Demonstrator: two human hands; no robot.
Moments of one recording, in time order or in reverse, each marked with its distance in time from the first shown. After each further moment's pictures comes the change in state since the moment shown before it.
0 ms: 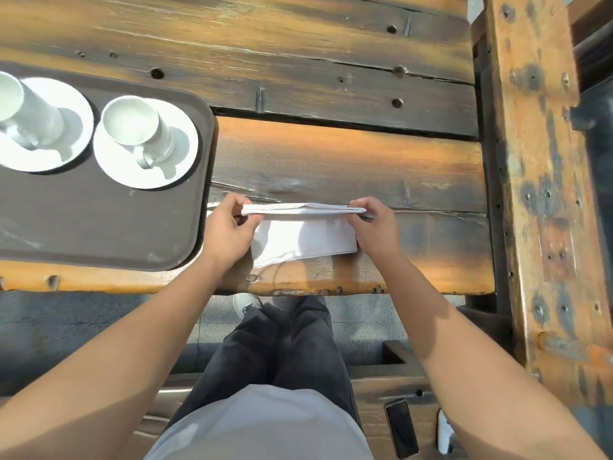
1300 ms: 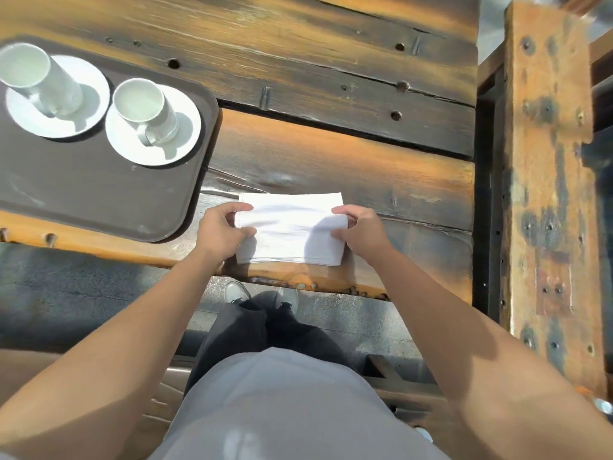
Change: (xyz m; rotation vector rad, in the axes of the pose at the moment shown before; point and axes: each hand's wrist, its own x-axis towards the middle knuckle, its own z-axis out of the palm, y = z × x) left_hand -0.031 0.005 0.024 -0.111 0.040 -0.258; right_hand 0.017 0.009 -0.031 -0.169 -0.320 0.053
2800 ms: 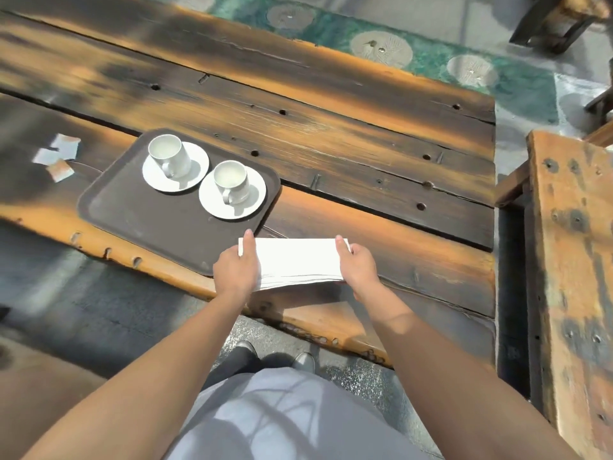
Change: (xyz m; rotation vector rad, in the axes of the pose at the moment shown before) left_hand -0.062 0.051 -0.044 0.074 0.532 -0.116; right_hand -0.025 -0.096 0.032 0.040 0.098 -0.041
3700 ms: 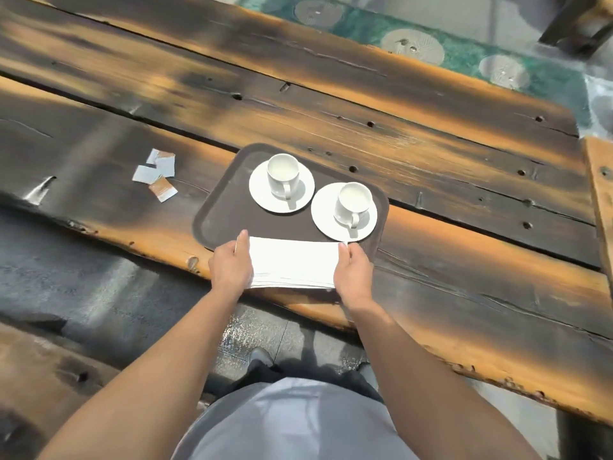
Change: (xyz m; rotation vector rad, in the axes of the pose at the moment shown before) left_hand 0.228 -0.131 -0.205 -0.074 -0.027 0.077; right_hand -0.057 -0.145 0.283 -0.009 0.182 -0.186
